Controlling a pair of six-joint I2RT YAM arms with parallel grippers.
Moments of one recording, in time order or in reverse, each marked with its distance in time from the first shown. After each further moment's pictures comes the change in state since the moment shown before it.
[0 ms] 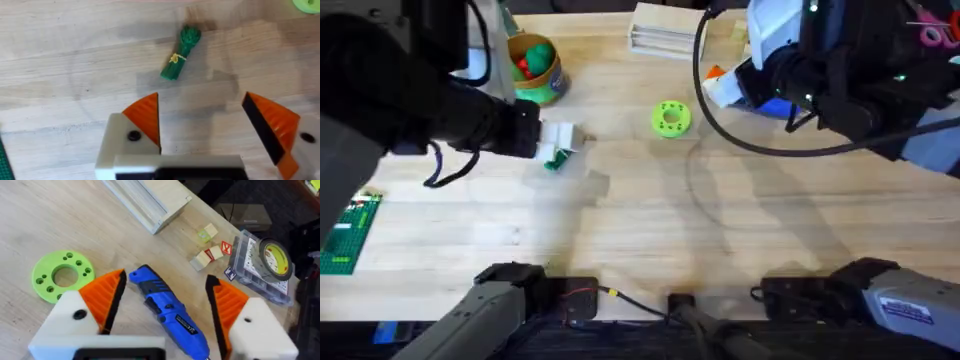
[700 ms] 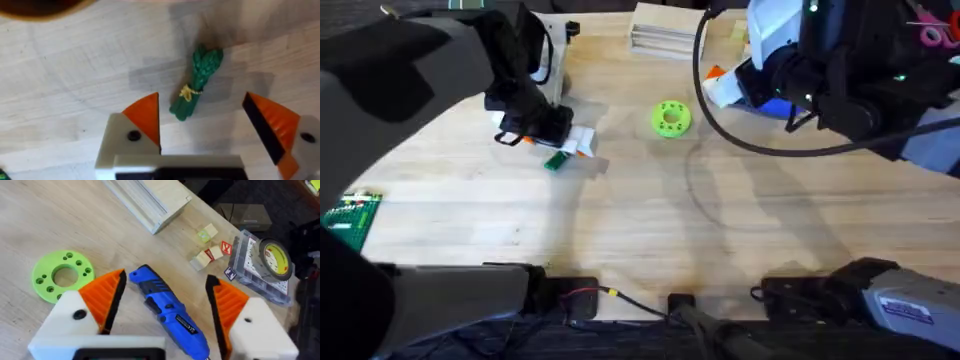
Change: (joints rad) left arm -0.027 0.451 0.000 0.171 -0.051 0.097; right arm 0.000 0.000 0.000 0.000 0.000 0.000
